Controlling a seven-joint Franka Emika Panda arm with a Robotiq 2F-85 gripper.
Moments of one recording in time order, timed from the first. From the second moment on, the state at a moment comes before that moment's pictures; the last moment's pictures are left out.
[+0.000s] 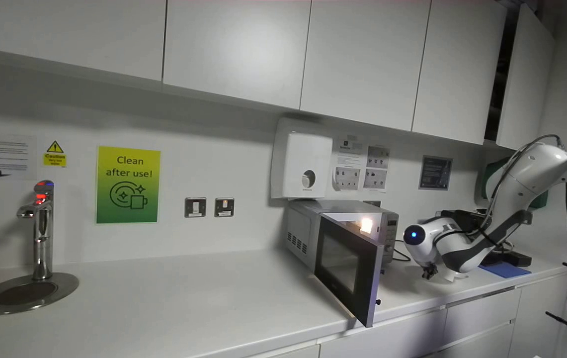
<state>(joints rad) 0.10 -0.11 0.10 -2.57 -1.19 2.07 0.79</state>
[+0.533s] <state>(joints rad) 0.11 -0.09 0.10 -2.57 -1.20 2.12 0.81</state>
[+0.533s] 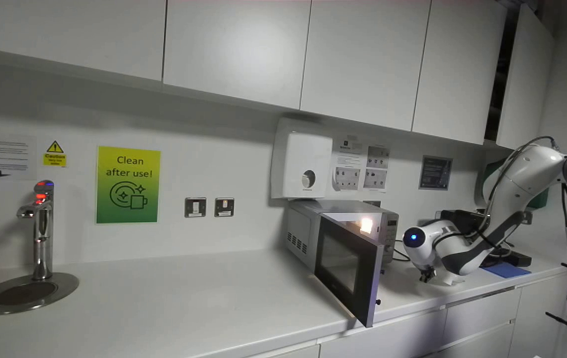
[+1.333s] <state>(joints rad) 0.11 -0.07 0.10 -2.57 -1.20 2.12 0.81</state>
